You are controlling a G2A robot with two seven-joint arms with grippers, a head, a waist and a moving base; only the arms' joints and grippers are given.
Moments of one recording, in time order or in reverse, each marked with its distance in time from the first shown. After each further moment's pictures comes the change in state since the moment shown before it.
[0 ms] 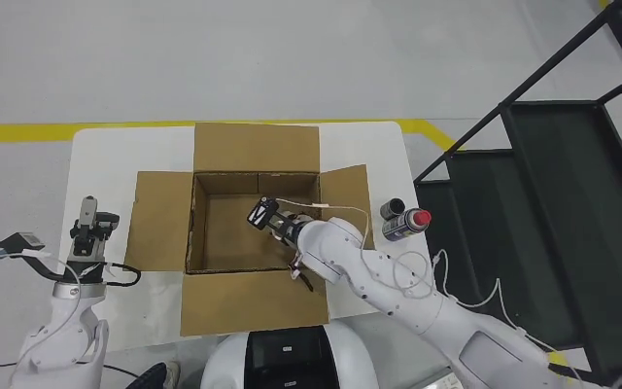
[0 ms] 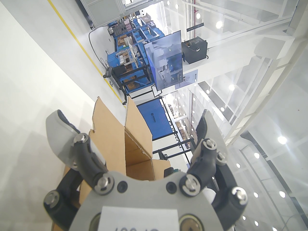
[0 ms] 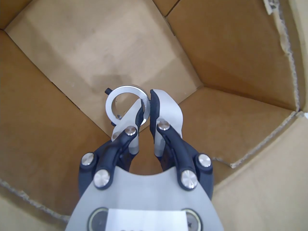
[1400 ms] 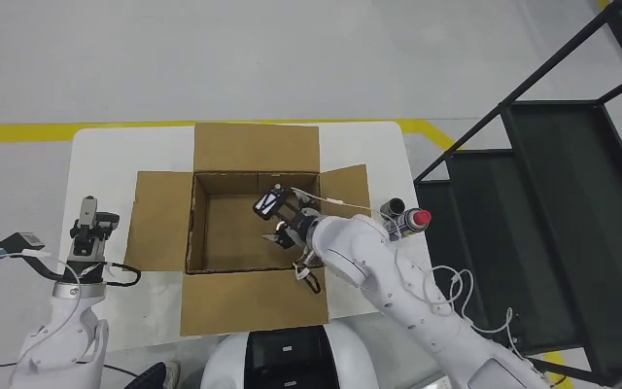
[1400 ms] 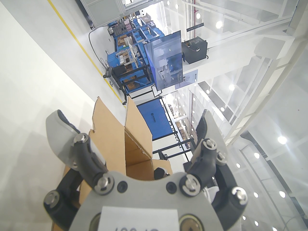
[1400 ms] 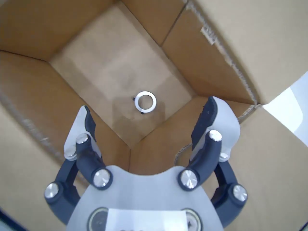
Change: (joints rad) left arm 0.000 0.000 0.000 0.000 0.000 0.000 0.000; right arm -0.241 0.007 0.311 -0.328 0.090 -0.177 -0.059
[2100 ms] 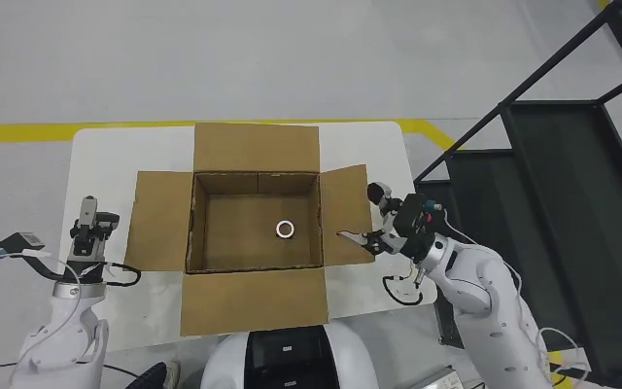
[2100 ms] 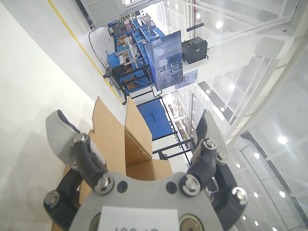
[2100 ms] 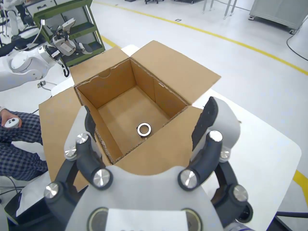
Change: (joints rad) left arm 0.000 0.000 0.000 0.000 0.000 0.000 0.000; right arm -0.503 0.096 0.653 -0.094 0.184 -0.586 -0.776
